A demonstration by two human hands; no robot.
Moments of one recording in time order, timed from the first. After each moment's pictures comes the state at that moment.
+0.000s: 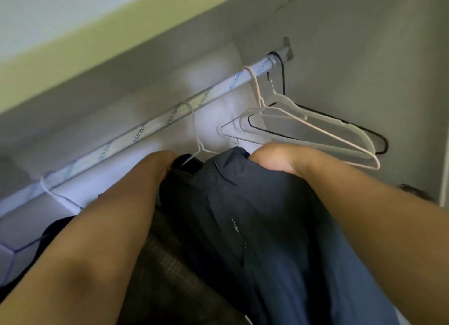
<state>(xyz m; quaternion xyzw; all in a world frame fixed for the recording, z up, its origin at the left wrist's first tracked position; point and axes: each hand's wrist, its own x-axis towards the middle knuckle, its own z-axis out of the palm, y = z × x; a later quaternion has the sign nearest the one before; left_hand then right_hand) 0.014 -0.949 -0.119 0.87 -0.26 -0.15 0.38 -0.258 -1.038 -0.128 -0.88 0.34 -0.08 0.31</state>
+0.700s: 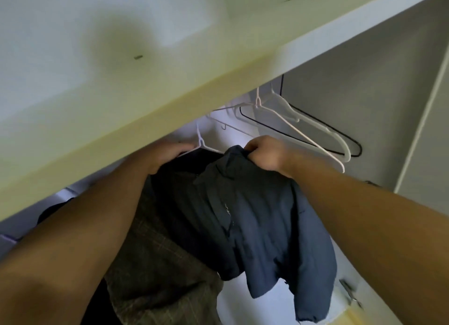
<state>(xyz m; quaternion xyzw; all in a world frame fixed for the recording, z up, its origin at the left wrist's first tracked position) 0.003 -0.930 -0.070 0.82 -0.39 -0.31 0.29 -0.254 -1.034 -0.123 -0.81 0.39 -0.18 0.41</state>
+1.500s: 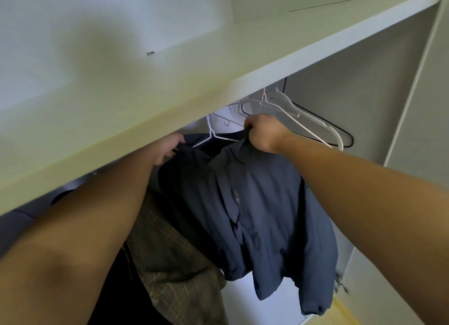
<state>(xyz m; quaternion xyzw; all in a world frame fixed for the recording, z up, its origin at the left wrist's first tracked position) -0.004 -0.892 -0.052 0.85 -0.33 -0.27 0.31 -0.242 -0.999 -0.077 -0.87 0.40 -0.20 0.23</state>
